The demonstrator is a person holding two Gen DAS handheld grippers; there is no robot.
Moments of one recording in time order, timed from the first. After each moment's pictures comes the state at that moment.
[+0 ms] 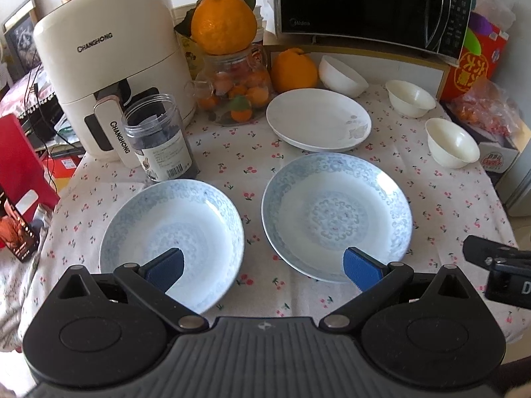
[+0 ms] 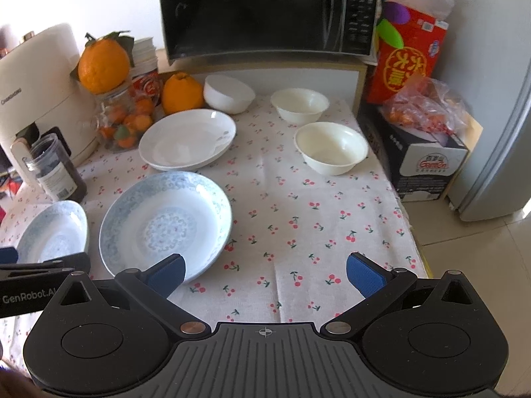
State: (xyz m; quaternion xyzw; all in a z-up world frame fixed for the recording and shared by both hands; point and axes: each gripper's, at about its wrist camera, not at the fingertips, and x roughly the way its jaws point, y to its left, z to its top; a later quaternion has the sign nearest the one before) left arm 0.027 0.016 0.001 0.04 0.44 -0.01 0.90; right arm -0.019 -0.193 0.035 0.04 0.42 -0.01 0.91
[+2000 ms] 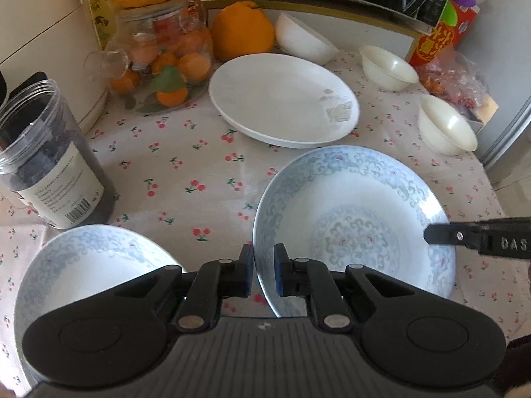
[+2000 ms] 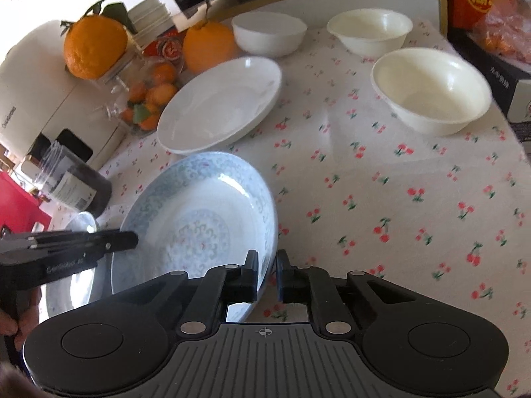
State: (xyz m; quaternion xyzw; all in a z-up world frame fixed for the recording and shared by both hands) left arm 0.123 0.029 -0.058 0.03 0.49 -0.16 0.86; right arm 0.094 -0.218 -0.050 0.17 0.49 0.13 0.85
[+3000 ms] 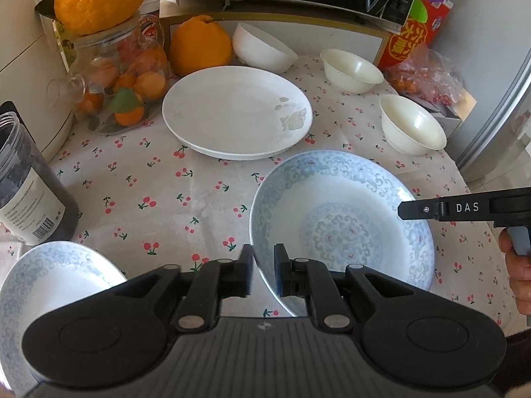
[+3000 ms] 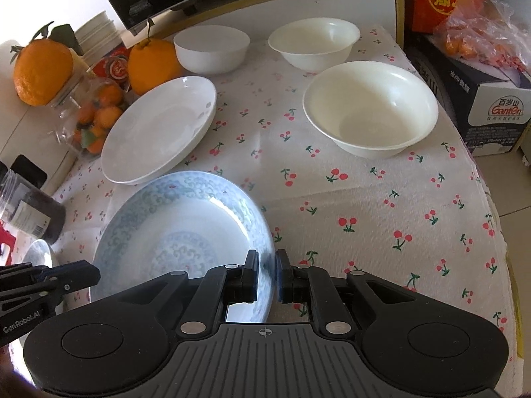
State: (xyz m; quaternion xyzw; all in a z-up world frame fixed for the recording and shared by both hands) left arm 0.116 -0.002 -0.053 0.04 0.47 -0.19 0.86; right arm 0.112 -0.248 -0.055 0.15 0.49 0.07 0.85
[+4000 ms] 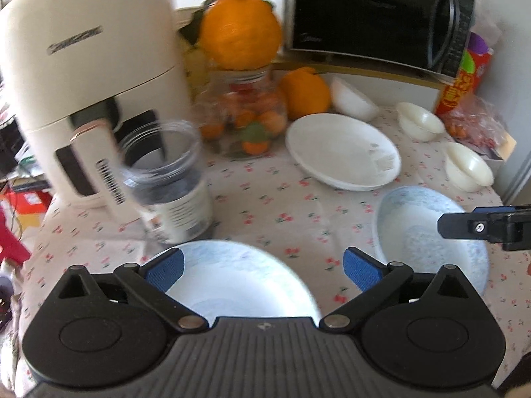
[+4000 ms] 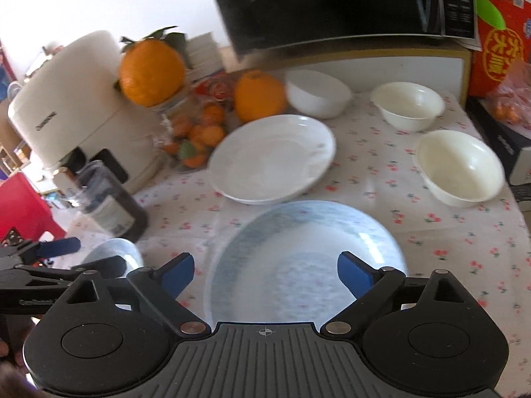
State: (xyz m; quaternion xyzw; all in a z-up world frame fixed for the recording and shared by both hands) left arm 0.092 0.095 -0.023 0.03 0.40 -0.09 0.91; right arm 0.080 -0.158 -0.003 0.13 0.41 0.15 0.89
